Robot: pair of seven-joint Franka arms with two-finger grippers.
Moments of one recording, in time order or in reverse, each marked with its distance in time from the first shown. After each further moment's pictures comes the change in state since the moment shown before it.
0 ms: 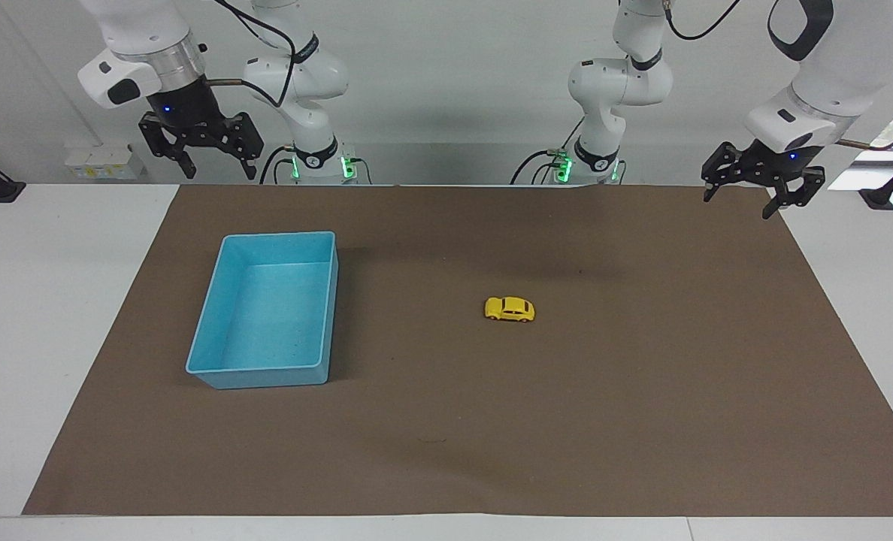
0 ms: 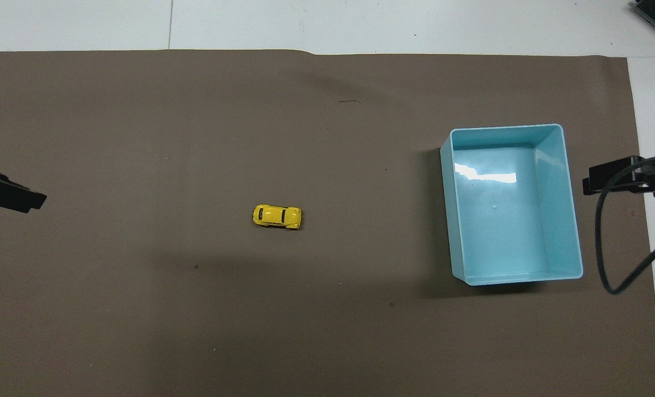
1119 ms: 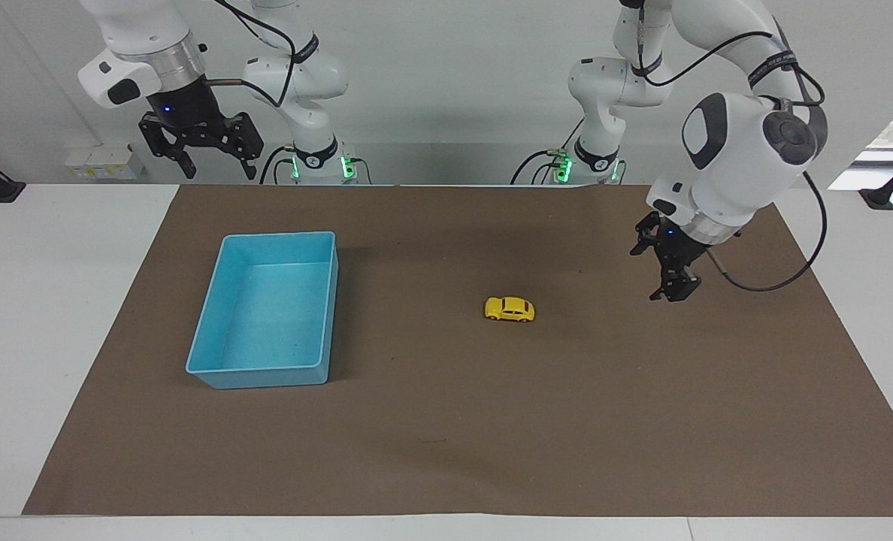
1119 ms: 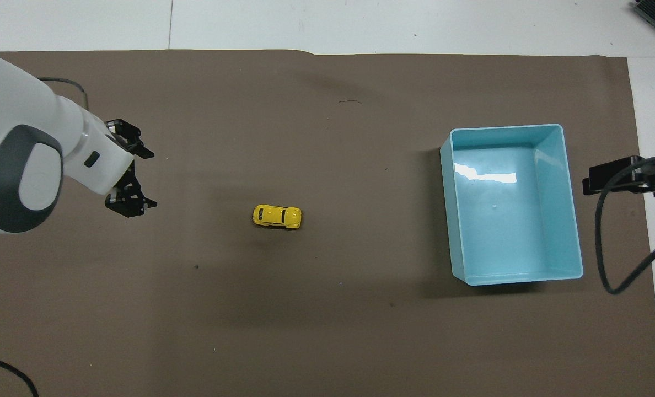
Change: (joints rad) left arm -0.136 0.158 -0.032 -0.191 -0.161 0.326 0.812; right arm 0.000 0.000 0.000 0.000 0.000 0.000 0.000
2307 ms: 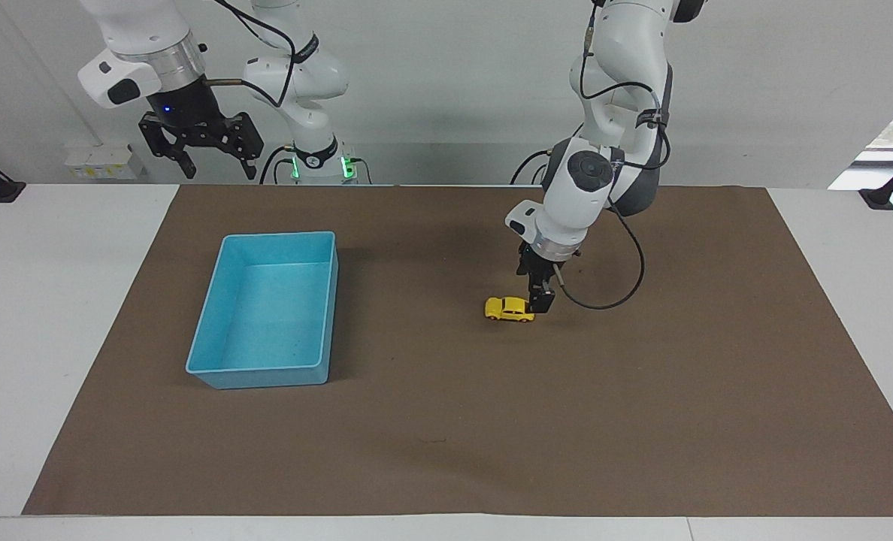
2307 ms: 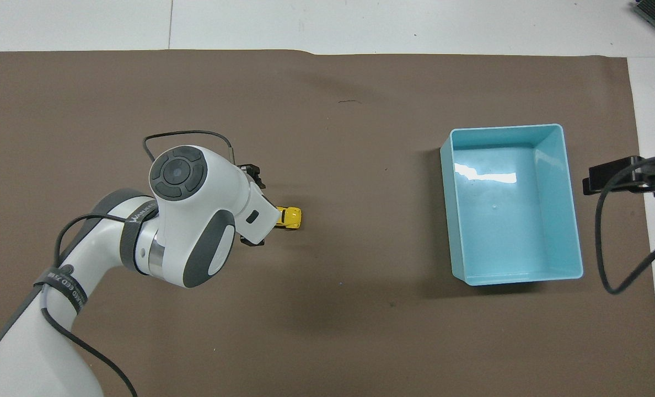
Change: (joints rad) left arm -0.309 0.054 -0.003 -0.238 -0.009 0.419 -0.203; right arm 0.000 0.000 0.000 0.000 0.000 0.000 0.000
